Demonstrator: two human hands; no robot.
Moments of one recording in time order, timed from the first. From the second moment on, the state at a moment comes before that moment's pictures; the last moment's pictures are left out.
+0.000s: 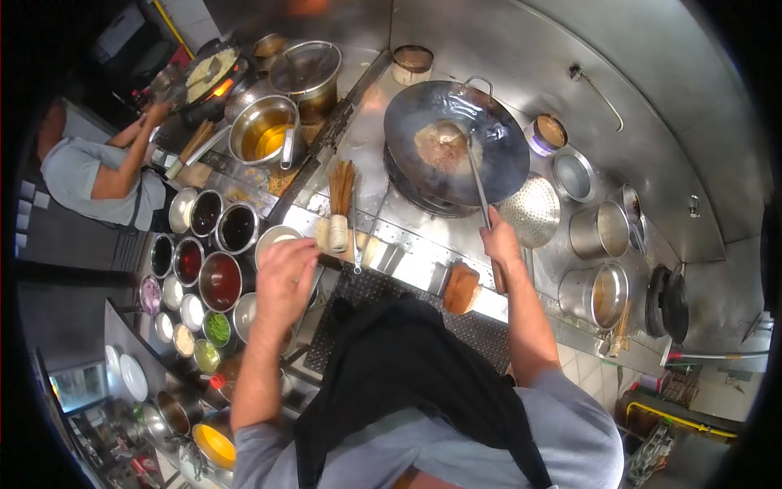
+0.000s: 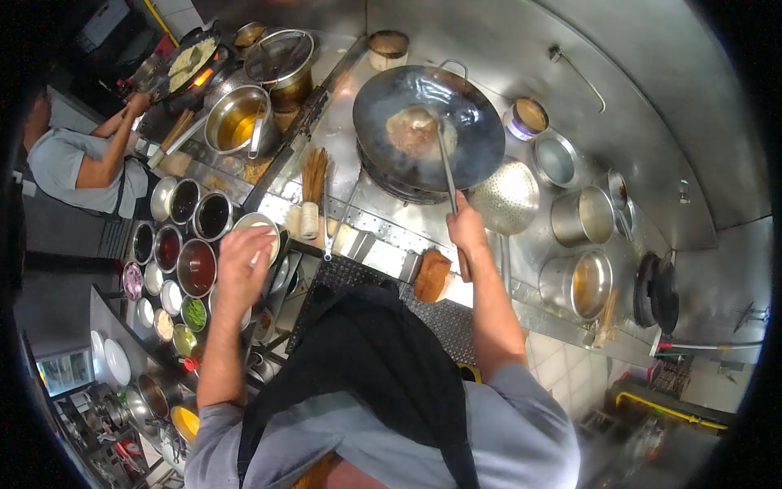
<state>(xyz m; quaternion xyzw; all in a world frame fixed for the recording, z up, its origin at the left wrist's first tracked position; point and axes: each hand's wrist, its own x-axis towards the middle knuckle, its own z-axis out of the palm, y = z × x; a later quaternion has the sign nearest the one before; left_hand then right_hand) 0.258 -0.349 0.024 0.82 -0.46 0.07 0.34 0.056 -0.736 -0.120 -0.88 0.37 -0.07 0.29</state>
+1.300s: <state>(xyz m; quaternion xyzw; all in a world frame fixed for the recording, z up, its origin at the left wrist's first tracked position) 0.304 0.037 -0.038 0.85 0.17 -0.07 0.50 -0.016 -0.460 -0.222 -0.90 0.28 0.04 0.34</state>
